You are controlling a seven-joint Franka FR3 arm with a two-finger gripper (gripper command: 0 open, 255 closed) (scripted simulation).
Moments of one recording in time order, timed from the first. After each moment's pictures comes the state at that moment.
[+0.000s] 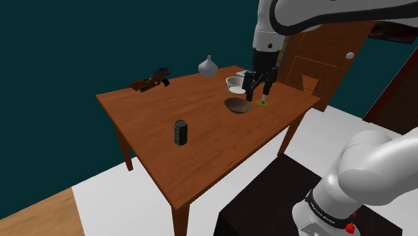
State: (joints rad) arm 0.05 -0.59 0.02 -2.36 -0.01 1.68 0.17
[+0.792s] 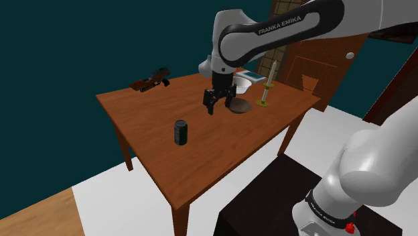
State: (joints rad) arm 0.10 -0.21 0.09 -2.26 0.01 2.00 0.23
